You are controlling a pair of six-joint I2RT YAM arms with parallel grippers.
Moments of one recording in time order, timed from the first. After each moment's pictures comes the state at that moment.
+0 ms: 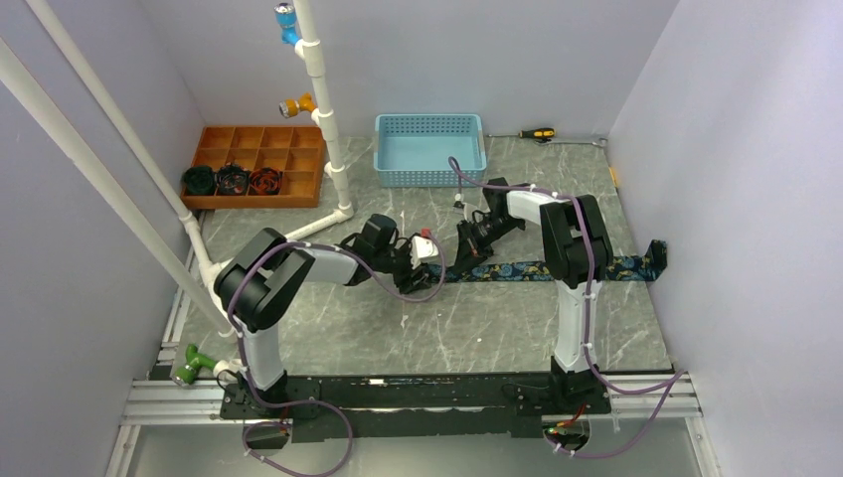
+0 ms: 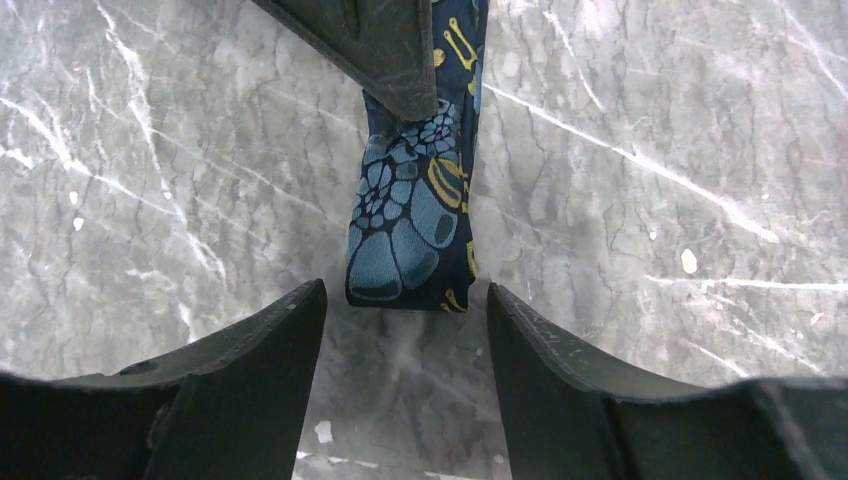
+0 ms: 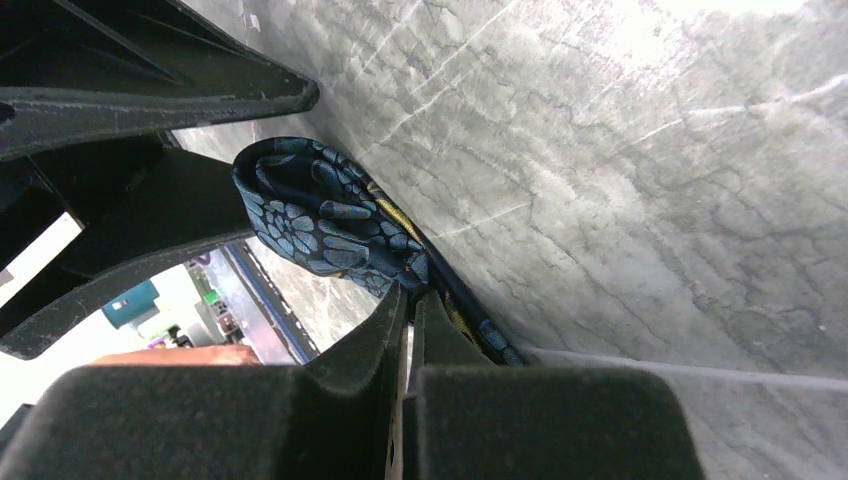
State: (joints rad) left arm -0.64 1.86 0.86 0.33 0.63 0.50; right arm 0.26 2.15 1.40 -0.81 -0.82 -0.12
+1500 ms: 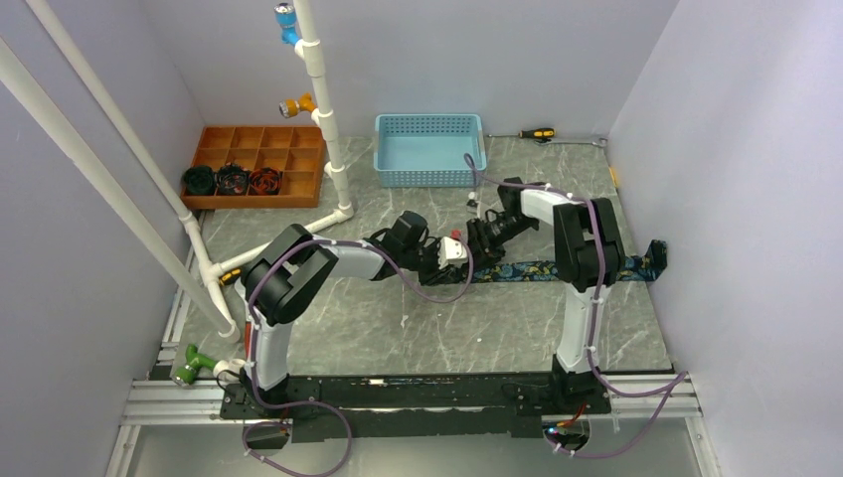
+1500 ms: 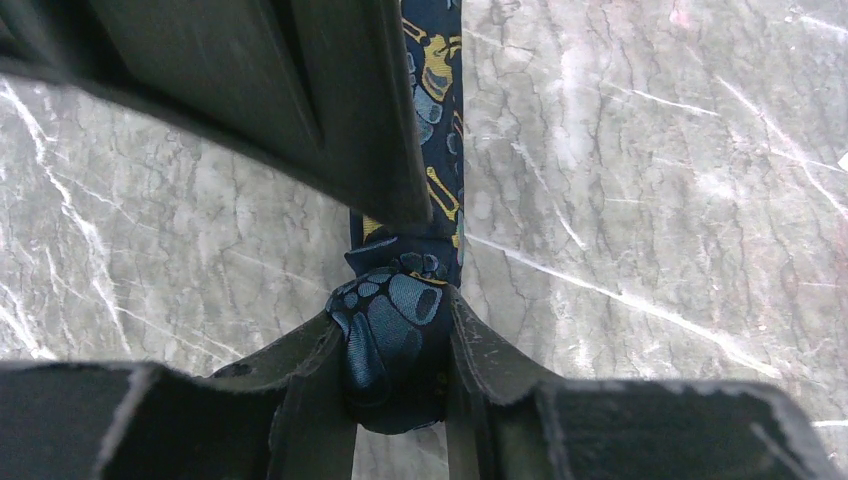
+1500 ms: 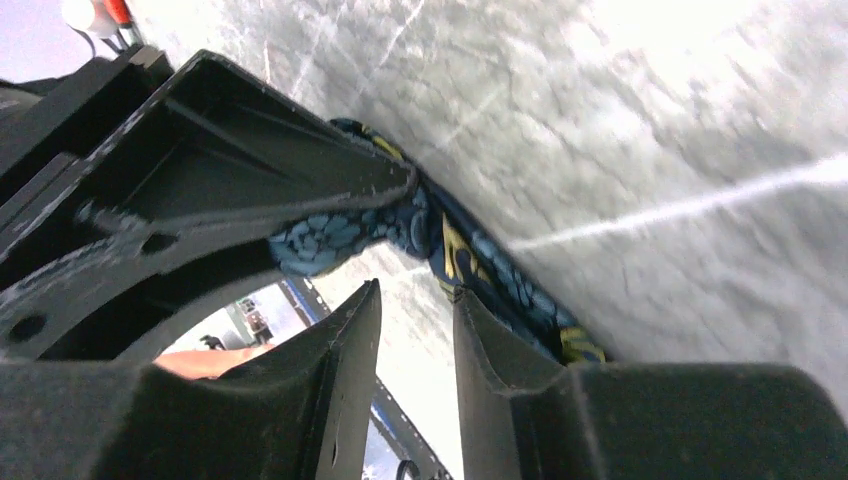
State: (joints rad) left arm -0.75 1.99 1.07 0.27 0.61 0.50; right arm 0.21 2.09 1.35 -0.85 -0.85 -0.13
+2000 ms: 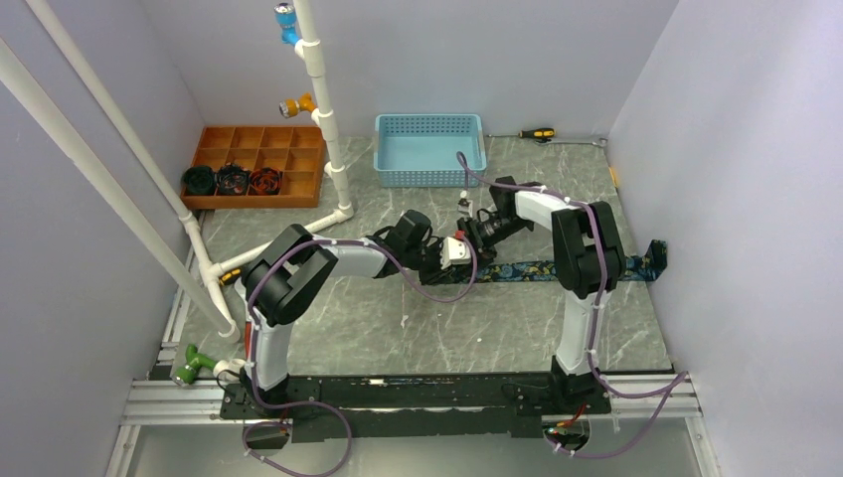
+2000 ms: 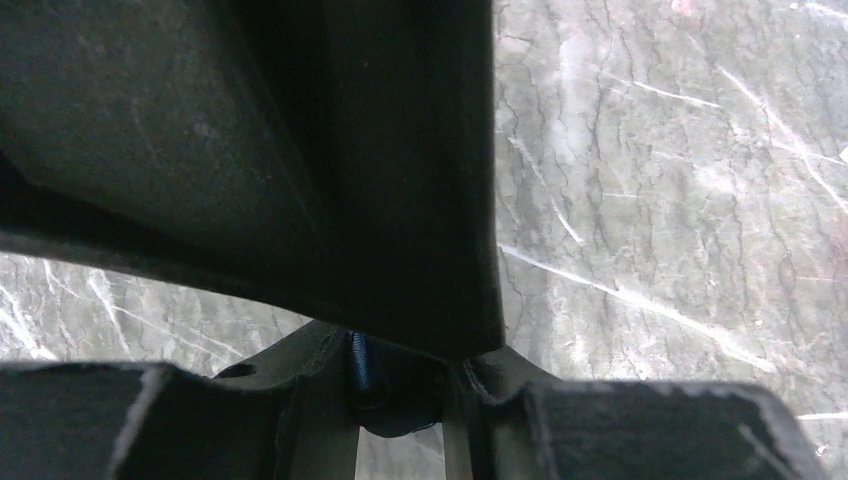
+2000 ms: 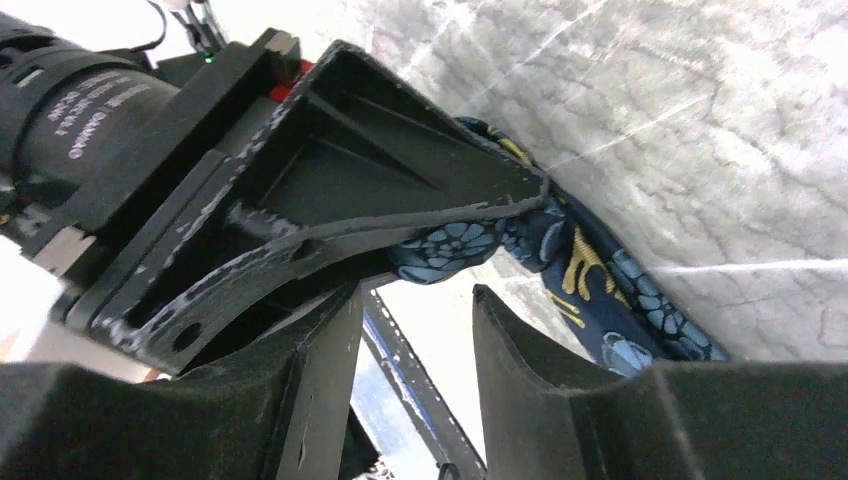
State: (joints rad) left arm -0.76 1.99 1.11 0.18 0.58 0.53; right arm 0.23 2.01 1.33 -0.88 -0.95 -0.10
